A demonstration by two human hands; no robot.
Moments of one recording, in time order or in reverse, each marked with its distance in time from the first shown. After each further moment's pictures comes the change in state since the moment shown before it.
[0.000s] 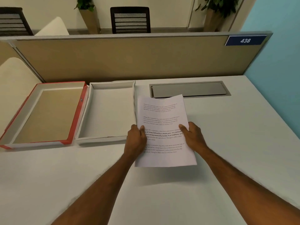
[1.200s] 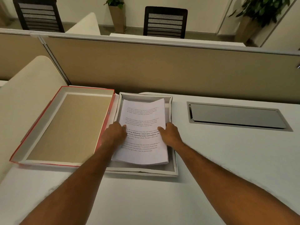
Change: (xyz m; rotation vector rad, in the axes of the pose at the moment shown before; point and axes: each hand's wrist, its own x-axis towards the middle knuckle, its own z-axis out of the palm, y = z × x) left_hand 0.202 -0.118 -0.157 0.400 0.028 -0.297; right_hand 0.141 -0.149 0.230 -0.134 -0.258 0.055
